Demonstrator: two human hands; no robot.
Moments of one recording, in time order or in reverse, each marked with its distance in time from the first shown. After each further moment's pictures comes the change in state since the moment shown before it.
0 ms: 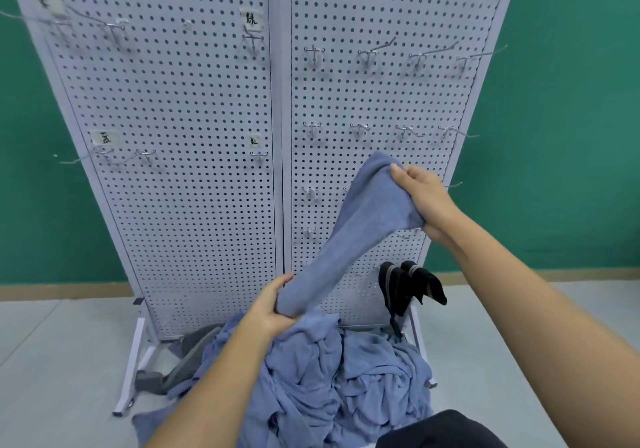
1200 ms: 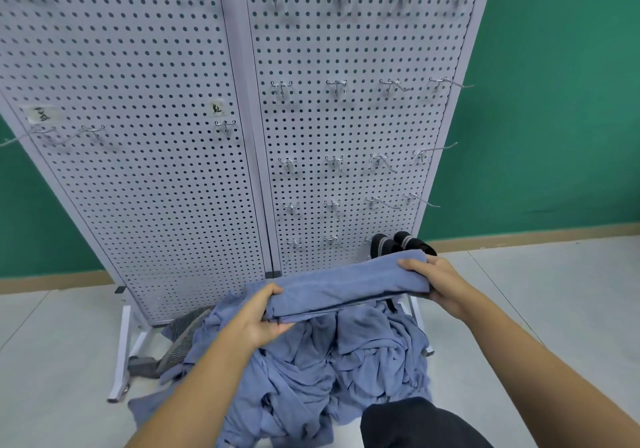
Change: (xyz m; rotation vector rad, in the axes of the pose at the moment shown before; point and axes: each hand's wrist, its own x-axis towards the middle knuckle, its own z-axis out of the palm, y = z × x) left_hand 0.036 -0.030 -0.025 0.155 0.148 -0.071; right_hand -0.052 0.175 -0.069 0.031 0.018 0.520
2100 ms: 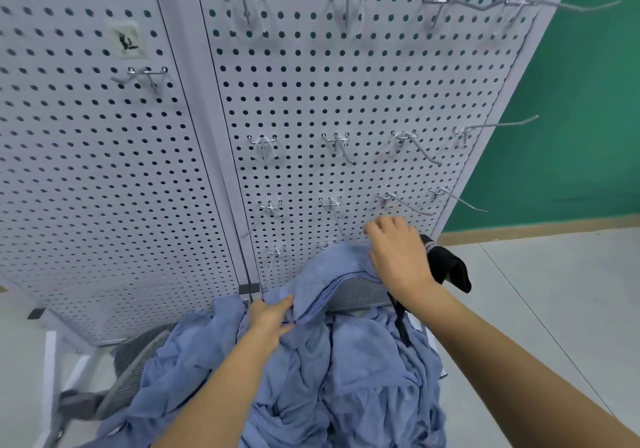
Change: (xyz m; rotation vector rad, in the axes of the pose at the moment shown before) left_hand 0.187 -0.001 0.020 0.311 0.342 0.198; right_hand 0.158 0.009 0.065 -1.549 0.369 -0.665
